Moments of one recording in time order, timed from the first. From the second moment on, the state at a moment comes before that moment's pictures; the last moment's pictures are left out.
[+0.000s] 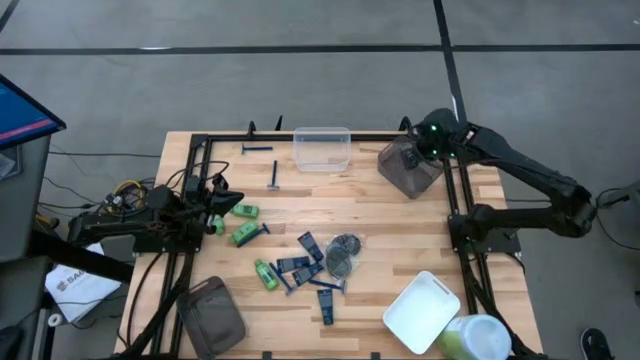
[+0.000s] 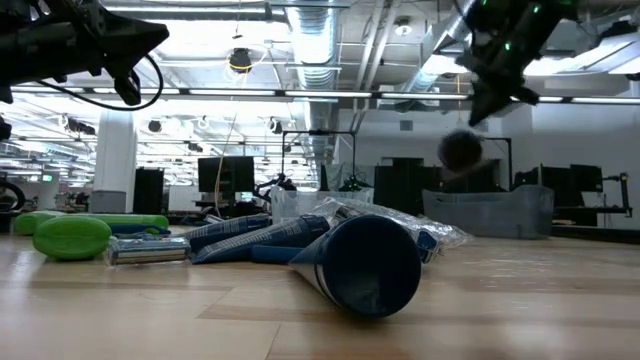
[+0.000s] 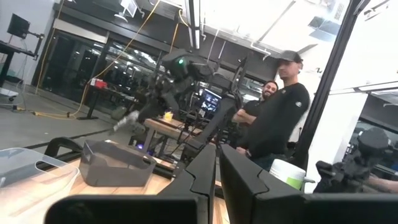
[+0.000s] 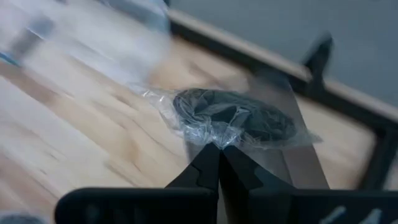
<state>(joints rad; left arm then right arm) 0.14 0.06 0.01 0.38 -0.02 -0.38 -0.70 1.07 0.98 -0.84 0.12 0.31</state>
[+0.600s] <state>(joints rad) 0.14 0.06 0.01 0.38 -0.02 -0.38 -0.71 1.29 0.98 -0.95 0.23 0.21</state>
